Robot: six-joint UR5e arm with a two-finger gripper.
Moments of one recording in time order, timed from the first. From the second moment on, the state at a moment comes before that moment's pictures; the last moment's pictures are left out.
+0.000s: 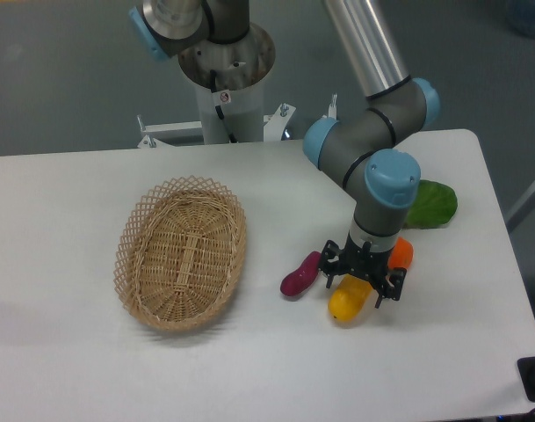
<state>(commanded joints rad) 2.60 -2.11 -1.73 -0.71 1.40 1.07</state>
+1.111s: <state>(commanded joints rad) 2.63 -2.03 -1.70 -0.70 1.40 1.08</state>
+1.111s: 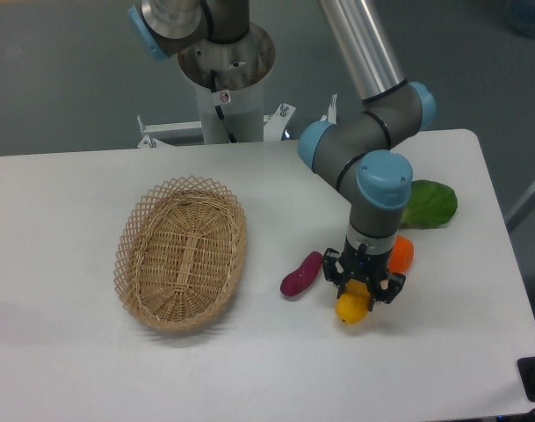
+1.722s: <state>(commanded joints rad) 2.71 -1.87 -1.70 -0.86 1.40 1.28</state>
